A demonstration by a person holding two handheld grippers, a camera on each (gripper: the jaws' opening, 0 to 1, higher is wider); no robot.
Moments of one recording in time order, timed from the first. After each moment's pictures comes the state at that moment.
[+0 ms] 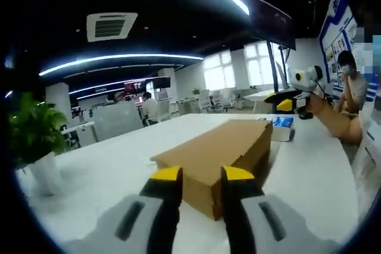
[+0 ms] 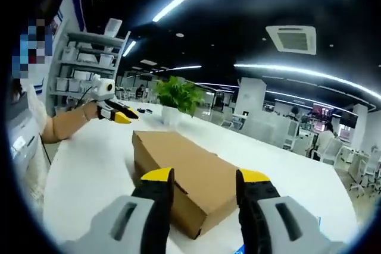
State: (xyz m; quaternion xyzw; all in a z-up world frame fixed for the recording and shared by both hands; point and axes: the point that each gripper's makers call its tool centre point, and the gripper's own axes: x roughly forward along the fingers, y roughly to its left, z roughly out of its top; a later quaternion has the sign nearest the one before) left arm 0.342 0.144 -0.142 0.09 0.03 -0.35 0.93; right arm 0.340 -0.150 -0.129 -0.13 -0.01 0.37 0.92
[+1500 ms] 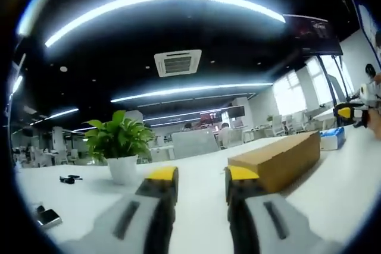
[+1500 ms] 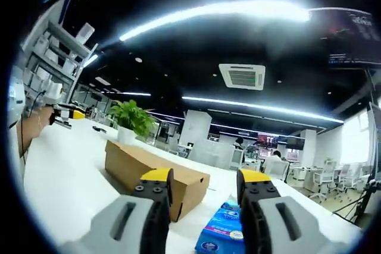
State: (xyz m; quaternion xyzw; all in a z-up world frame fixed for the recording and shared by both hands) left arm 0.275 0.249 -0.146 0.07 -0.11 -0.08 0.99; right arm 0.281 -0.219 -0.145 -0.11 -0.15 0.19 0.96
